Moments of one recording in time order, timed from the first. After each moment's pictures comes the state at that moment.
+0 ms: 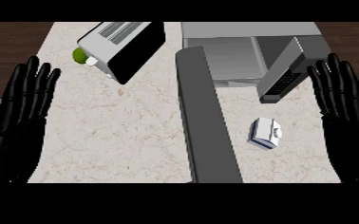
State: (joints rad) left arm 0.00 0.13 -0.01 -2.10 0.01 -0.03 0.00; right arm -0.02 -0.12 0.03 -2.10 0.02 0.02 0.02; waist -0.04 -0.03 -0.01
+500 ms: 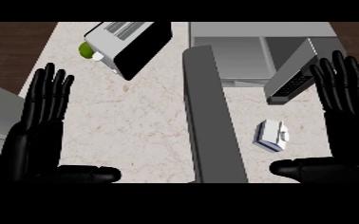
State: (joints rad) left arm 0.04 0.04 -0.06 -2.06 -0.04 0.05 0.01; right arm -0.03 -0.10 -0.04 -2.05 -0.11 0.06 0.05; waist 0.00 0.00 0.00
